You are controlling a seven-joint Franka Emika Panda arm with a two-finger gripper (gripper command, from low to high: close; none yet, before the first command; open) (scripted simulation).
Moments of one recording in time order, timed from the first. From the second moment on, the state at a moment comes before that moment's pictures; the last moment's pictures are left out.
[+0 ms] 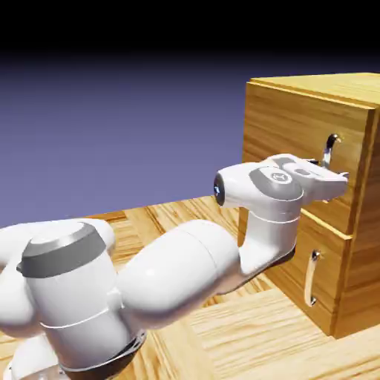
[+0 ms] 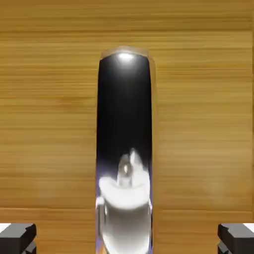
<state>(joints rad) 1.36 -1.35 -1.35 -2.24 -2.78 2.67 2.29</state>
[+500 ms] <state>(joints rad) 1.01 -1.37 -1.09 -2.79 -2.64 2.16 2.39</state>
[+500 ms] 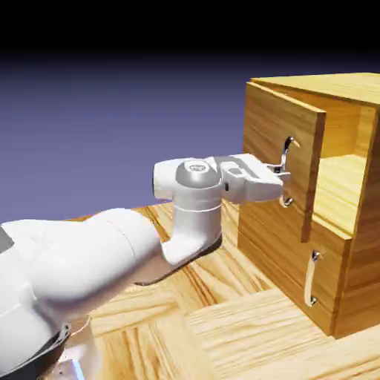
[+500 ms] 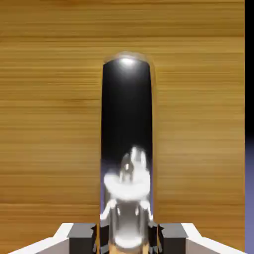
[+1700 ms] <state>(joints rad) 0.11 -1.09 0.09 -3.00 -1.87 2.38 2.86</state>
